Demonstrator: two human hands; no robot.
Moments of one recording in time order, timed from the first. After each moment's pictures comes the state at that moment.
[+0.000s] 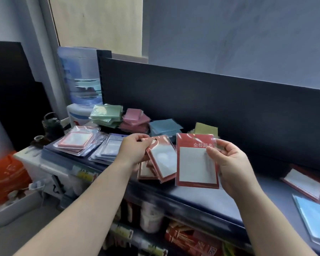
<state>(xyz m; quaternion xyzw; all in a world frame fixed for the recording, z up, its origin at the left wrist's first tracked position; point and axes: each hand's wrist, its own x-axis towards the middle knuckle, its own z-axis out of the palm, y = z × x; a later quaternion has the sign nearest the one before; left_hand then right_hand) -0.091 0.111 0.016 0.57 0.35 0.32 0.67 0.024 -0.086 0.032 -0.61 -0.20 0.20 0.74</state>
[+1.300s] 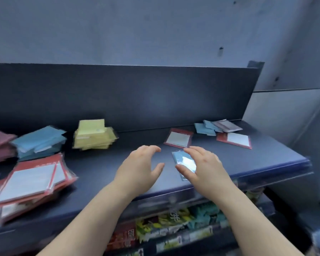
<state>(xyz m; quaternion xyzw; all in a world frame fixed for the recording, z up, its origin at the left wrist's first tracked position) 0.008 -0.114 0.014 0.96 -0.04 0.15 0.24 0.039 -0.301 0.013 -0.96 -0.20 -0.10 0.17</state>
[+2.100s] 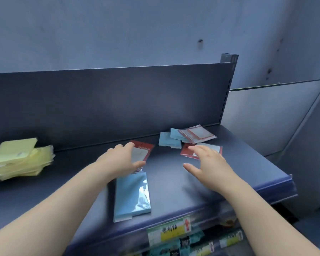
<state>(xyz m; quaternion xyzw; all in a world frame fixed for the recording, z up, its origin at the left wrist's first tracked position) 0.176 -0.198 0.017 0.99 0.09 -0.06 0.07 0.195 -0.453 0.001 -0.97 -0.18 -0.05 0.16</state>
